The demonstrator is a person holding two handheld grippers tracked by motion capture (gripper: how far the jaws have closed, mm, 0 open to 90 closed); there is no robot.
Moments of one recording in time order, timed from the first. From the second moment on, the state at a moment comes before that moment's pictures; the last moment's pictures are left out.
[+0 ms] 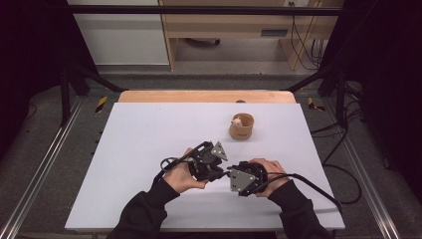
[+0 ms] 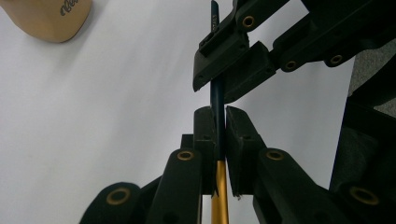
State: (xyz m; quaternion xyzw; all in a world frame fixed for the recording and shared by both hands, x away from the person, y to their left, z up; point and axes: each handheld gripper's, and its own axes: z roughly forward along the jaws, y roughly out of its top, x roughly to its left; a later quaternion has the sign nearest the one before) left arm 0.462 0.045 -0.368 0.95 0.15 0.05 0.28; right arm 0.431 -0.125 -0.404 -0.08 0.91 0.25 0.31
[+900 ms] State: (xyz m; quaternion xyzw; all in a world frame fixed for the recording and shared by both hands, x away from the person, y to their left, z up) left arm 0.463 0.048 -0.366 0.94 0.15 0.04 0.30; right arm 0.431 -0.125 -0.405 -0.08 0.92 0.25 0.30
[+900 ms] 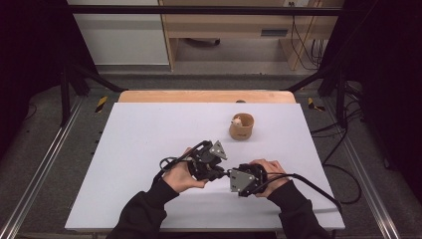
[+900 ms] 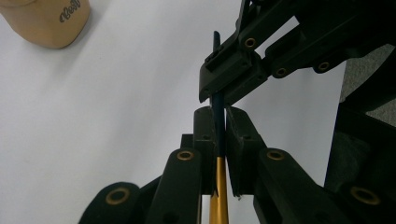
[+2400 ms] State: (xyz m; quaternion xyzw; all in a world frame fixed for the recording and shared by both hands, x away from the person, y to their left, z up) left arm 0.475 0.152 -0.369 0.84 0.31 0.16 0.41; right arm 0.431 -0.135 -0.411 -0.01 0.93 0.30 0.22
